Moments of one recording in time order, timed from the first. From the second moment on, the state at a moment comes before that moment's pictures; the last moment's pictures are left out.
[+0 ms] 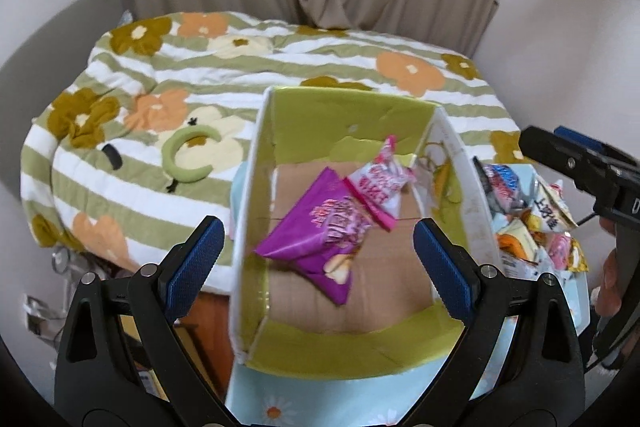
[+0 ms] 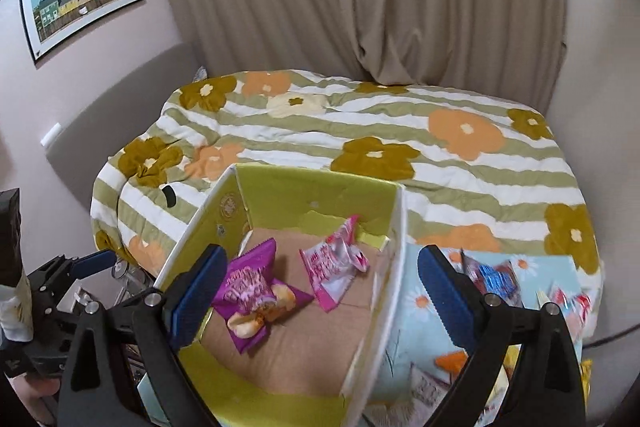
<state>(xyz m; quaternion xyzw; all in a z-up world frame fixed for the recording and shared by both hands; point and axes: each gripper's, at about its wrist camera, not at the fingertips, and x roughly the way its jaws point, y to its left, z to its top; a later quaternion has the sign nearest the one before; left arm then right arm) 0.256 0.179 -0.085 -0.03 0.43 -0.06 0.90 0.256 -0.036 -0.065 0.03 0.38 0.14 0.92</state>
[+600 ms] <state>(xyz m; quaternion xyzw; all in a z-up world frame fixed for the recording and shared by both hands) 0.173 0.029 -0.062 0.00 0.39 -0.10 0.92 0.139 -0.204 -0.053 0.06 0.35 0.06 0.93</state>
